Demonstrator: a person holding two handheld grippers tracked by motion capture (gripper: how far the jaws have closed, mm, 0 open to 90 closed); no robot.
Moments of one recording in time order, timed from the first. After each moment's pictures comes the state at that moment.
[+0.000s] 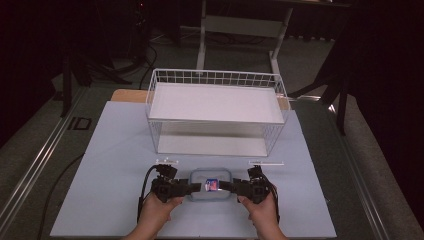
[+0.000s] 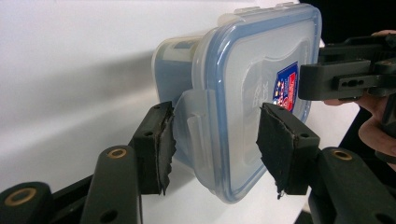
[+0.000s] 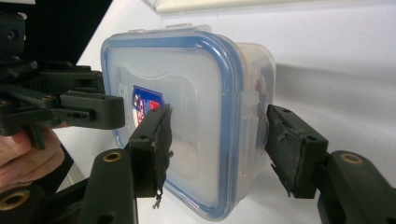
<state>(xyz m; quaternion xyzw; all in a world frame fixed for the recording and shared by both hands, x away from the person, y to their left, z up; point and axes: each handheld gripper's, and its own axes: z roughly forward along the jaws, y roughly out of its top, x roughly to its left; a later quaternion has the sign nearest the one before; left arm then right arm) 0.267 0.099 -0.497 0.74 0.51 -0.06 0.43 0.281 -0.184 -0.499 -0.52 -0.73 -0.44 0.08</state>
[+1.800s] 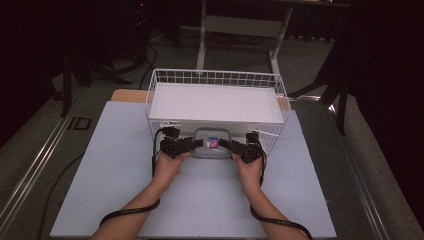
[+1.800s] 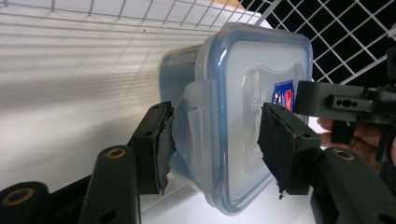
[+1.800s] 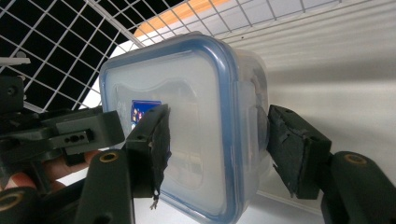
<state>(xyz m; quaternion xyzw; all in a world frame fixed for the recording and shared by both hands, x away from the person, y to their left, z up) 0.392 0.104 -0.514 0.70 0.50 0.01 0.51 0.395 -0.176 -0.513 -0.55 -0.65 -0.52 0.01</state>
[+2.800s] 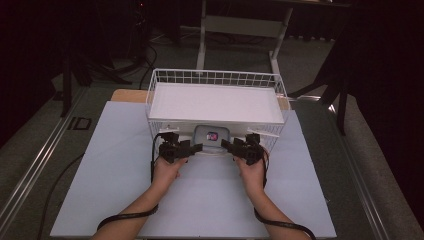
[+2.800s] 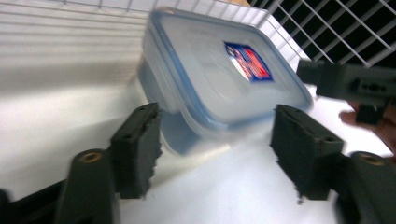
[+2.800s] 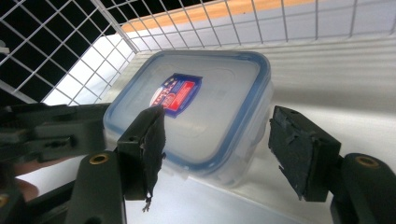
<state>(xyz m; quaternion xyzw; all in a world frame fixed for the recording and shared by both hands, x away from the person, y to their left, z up) 0.374 0.106 -0.521 0.70 0.49 0.02 0.51 0.383 -0.175 -0.501 -0.52 -0.69 -0.50 -0.07</state>
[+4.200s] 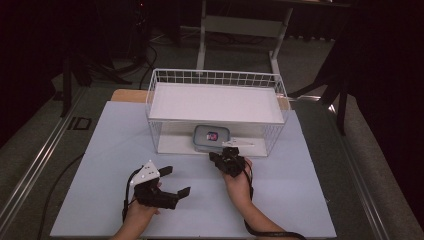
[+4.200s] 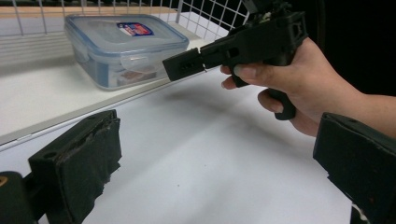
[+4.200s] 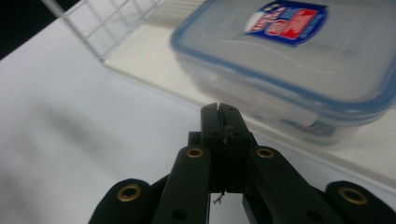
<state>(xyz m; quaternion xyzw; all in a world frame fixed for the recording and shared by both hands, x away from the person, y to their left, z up) 0.241 0.138 -0.504 0.74 0.36 0.10 0.56 0.348 -0.121 -0.514 -0.45 -0.77 -0.45 -0.10</state>
